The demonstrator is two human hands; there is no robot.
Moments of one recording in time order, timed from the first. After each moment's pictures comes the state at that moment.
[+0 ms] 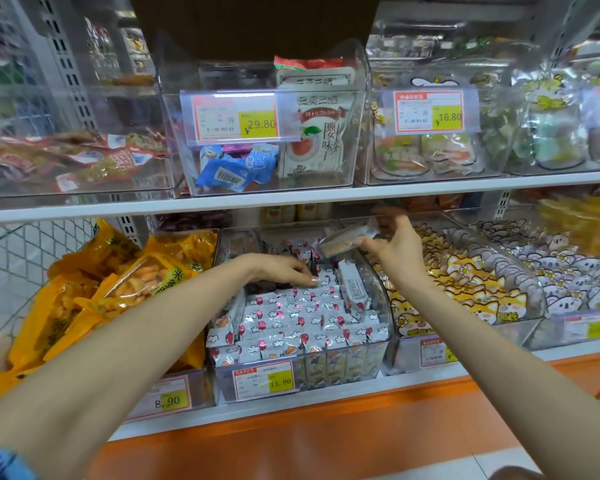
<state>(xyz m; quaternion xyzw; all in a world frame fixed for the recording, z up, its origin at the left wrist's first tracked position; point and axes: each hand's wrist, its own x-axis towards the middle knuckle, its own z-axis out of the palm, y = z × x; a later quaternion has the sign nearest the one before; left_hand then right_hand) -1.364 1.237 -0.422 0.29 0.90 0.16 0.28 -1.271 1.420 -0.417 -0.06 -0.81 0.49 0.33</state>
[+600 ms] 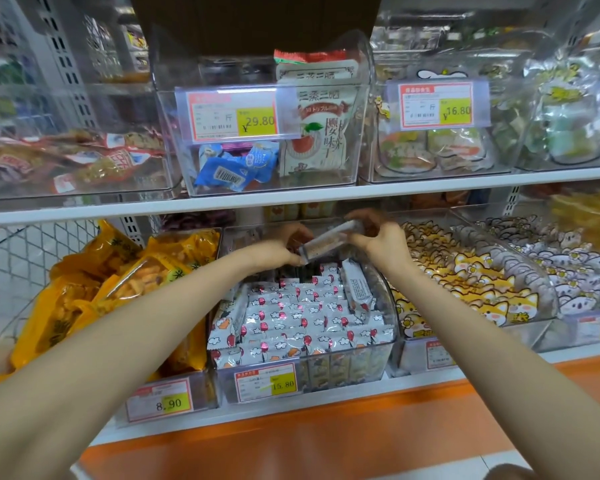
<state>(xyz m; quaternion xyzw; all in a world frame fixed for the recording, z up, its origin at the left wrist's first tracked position) -1.373 1.229 -0.415 0.31 0.88 0.33 0.12 -1.300 1.418 -0.422 0.00 -0.81 0.52 0.26</state>
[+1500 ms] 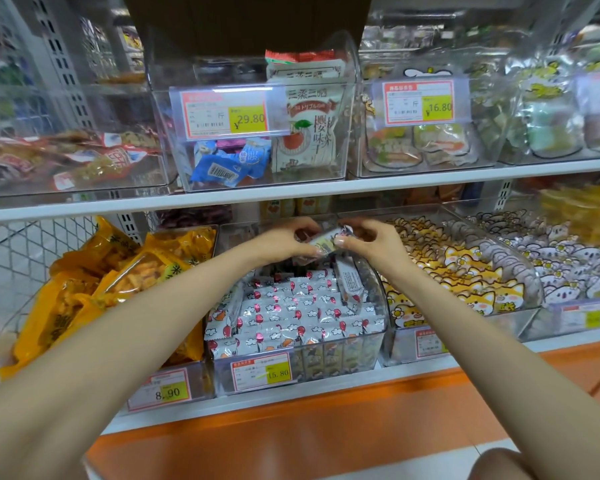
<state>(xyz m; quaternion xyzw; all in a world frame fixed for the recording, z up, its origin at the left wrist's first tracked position) -1.349 1.245 -0.399 0.35 0.88 0.33 0.06 -1.277 1.420 -0.426 0.01 -0.82 0.54 0.21</state>
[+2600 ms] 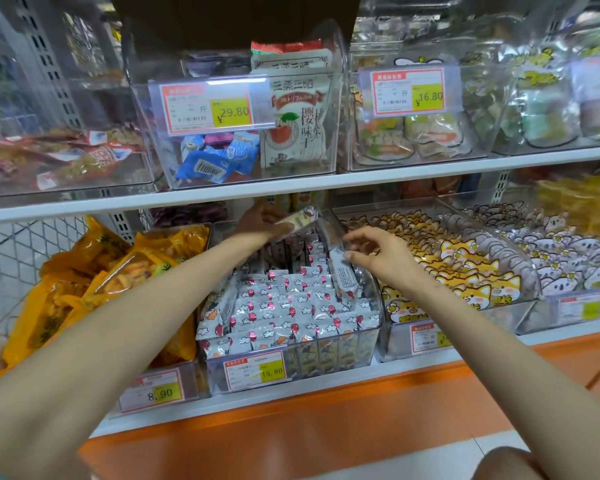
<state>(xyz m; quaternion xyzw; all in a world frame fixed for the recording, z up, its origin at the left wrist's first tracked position) -1.386 1.235 -0.416 0.18 0.85 0.50 -0.03 -1.260 1.437 -0.439 0.02 -0.90 0.39 0.20</state>
